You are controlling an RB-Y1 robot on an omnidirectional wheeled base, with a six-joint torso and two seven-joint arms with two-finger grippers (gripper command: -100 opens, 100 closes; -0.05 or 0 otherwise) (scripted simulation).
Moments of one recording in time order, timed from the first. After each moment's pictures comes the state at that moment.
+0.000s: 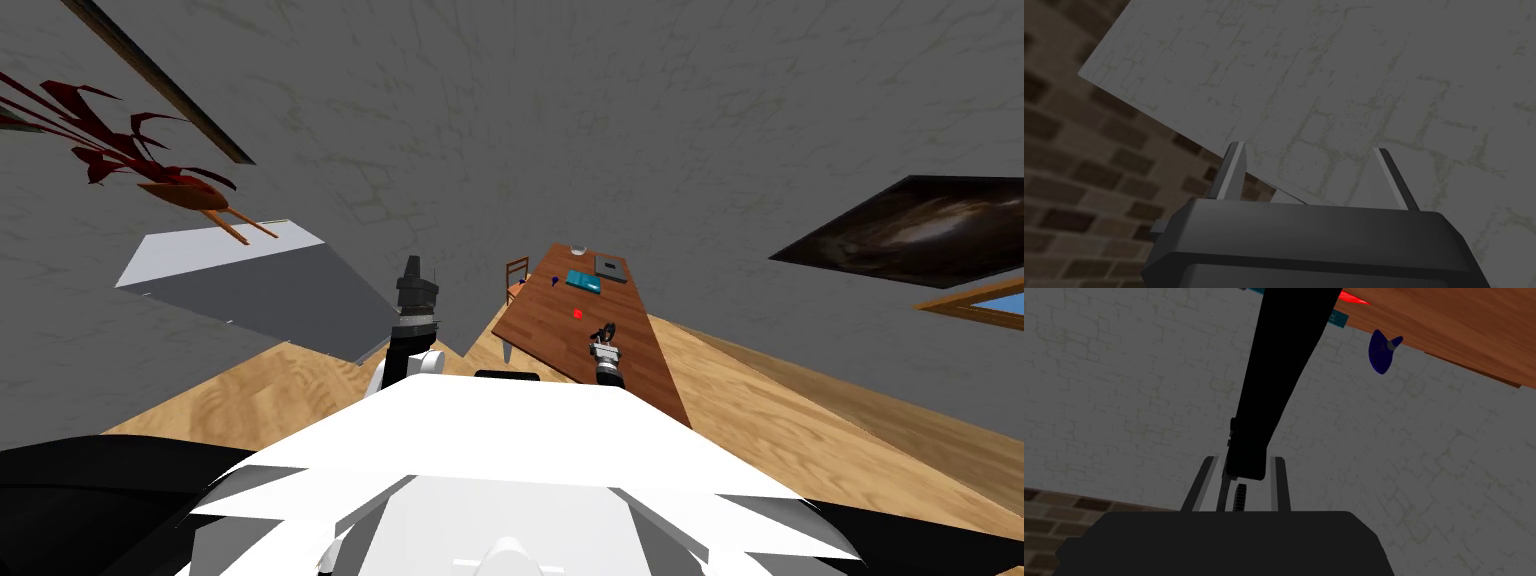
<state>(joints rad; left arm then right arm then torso) 0.53 -0.04 -0.05 -2.31 -0.10 -0.39 -0.03 0.07 -0.13 -0.56 -0.79 0.32 -0.77 1.52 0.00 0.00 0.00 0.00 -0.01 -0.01</state>
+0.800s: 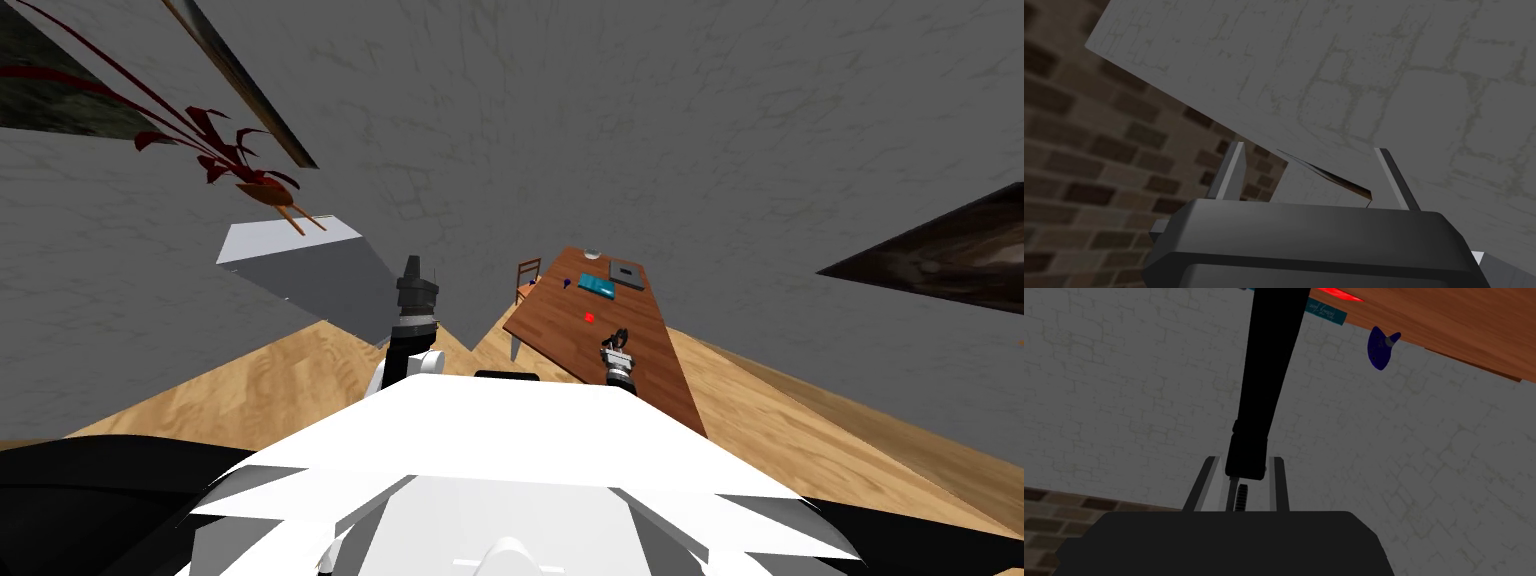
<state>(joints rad) 0.53 -0.04 -0.05 -2.31 -0.10 -0.39 -0.03 0.05 -0.25 -0.49 -0.62 0.07 -0.83 1.58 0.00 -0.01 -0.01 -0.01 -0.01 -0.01</state>
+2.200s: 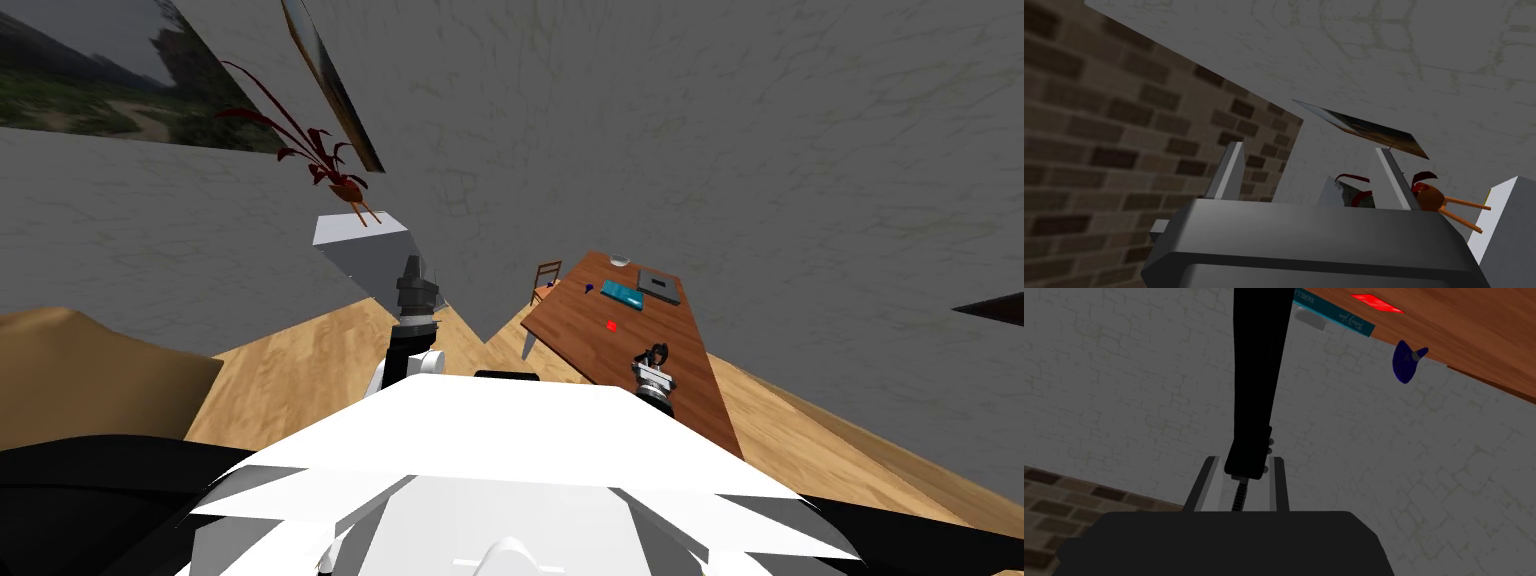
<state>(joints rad) 0.53 -0.04 -0.05 -2.31 -0.10 -0.39 -0.03 0.03 -0.46 -0.37 -0.36 -0.30 -0.91 1.66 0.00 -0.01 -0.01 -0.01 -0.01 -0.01</state>
